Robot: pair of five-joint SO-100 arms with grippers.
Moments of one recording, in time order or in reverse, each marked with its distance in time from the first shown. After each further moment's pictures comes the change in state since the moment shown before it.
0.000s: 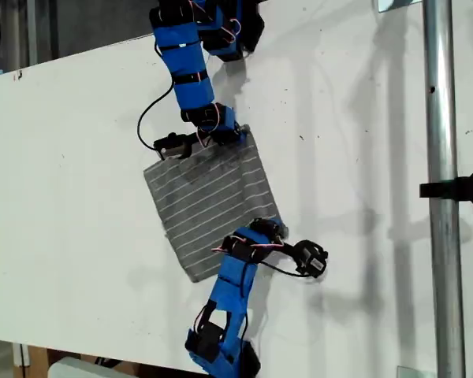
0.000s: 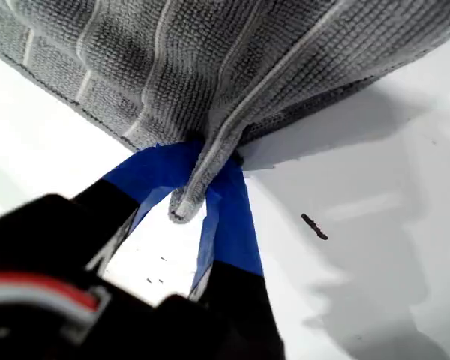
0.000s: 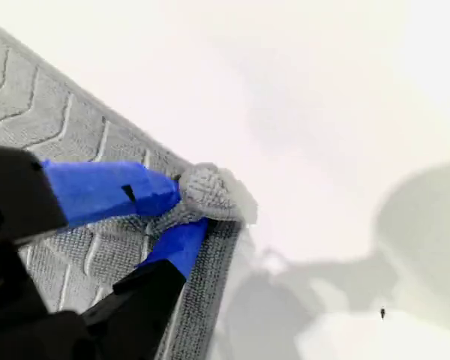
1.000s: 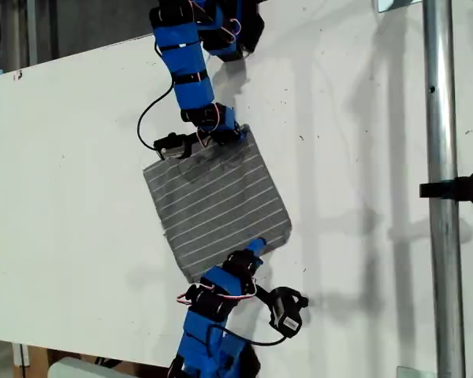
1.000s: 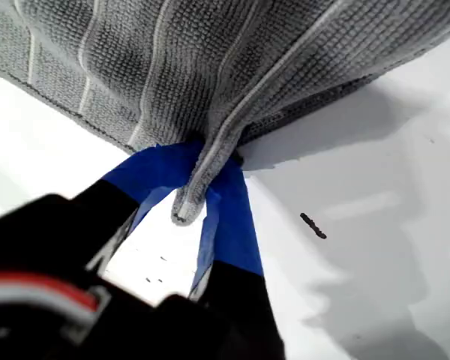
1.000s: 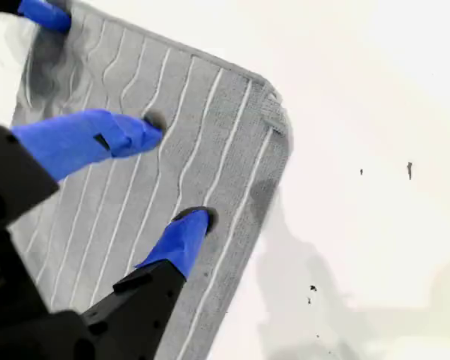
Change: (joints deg) arm 0 -1.7 42.0 24.6 6.1 4.0; arm 1 0.0 0.0 0.0 0.1 0.0
